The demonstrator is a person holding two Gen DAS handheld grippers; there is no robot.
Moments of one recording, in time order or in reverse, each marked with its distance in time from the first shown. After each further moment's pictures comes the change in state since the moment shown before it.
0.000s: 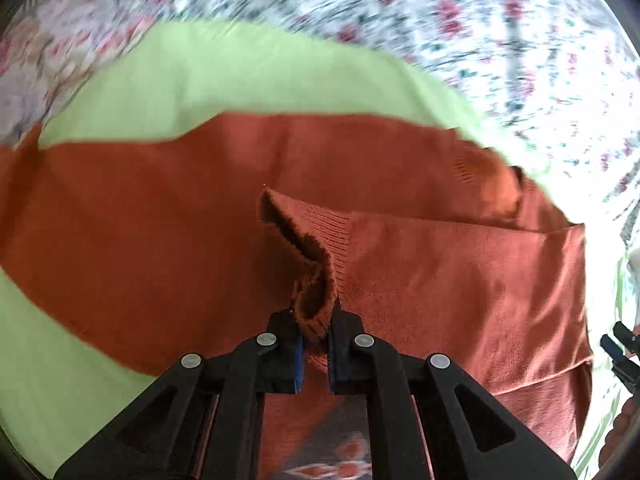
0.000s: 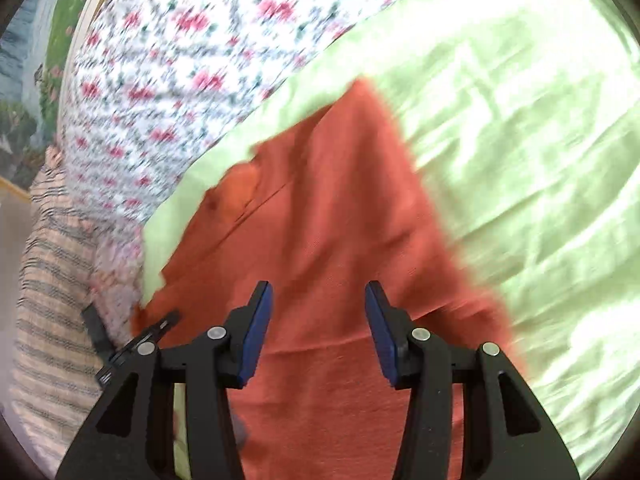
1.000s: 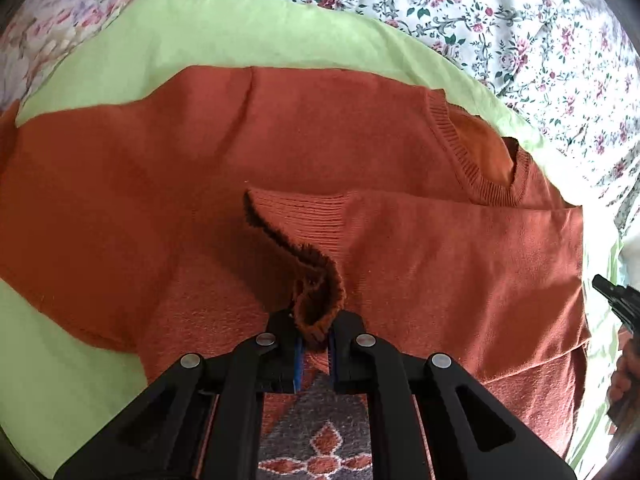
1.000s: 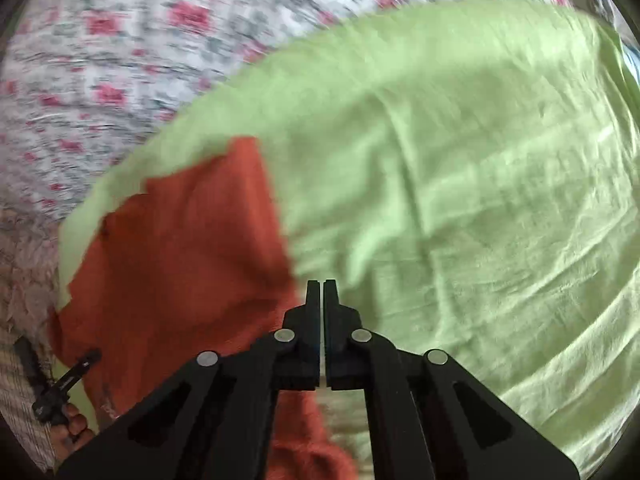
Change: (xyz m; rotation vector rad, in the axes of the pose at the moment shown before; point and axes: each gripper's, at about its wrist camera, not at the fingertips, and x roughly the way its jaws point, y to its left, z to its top) left arm 0.016 -0.020 -0.019 0.026 0.075 -0.072; right arm 0.030 -0.037 0.071 -0.159 -0.007 -0.229
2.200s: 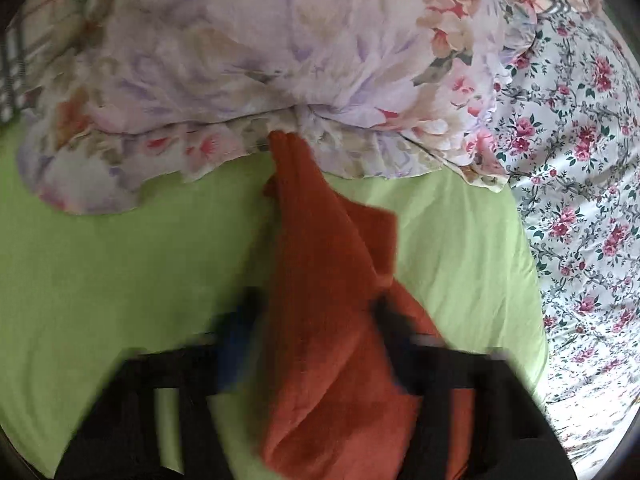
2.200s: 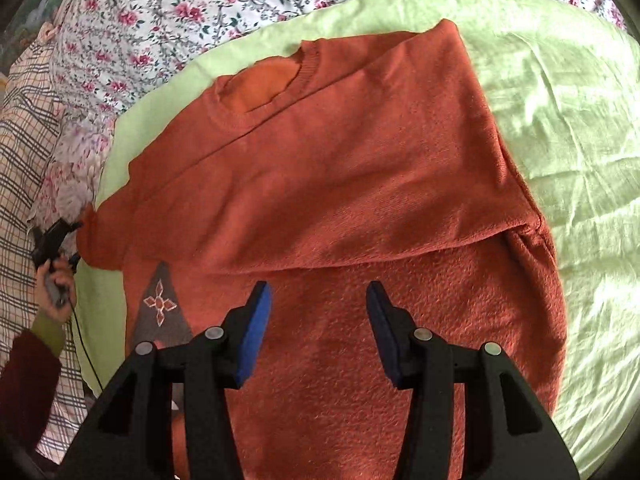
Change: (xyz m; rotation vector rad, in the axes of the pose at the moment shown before) left arm -0.069 0.374 0.083 -0.731 -0.206 0.033; right arm -0.018 0.121 -0.117 -0.149 0.166 0.067
